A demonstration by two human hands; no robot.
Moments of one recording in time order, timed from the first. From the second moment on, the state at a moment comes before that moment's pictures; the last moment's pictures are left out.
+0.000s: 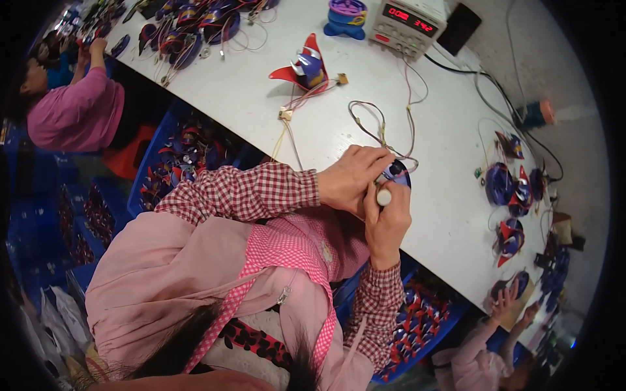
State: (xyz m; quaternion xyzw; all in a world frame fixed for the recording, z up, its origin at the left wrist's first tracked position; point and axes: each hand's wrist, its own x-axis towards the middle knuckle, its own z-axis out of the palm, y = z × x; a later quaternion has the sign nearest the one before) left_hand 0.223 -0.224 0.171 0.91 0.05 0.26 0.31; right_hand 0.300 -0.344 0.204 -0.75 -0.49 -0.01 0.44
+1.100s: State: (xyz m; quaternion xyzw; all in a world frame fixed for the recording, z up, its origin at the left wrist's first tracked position) left_hand 0.170 -0.018 0.163 0.86 0.25 0.31 0.33; right_hand 0.227 -0.168 0.179 -0.72 -0.66 -0.07 0.19
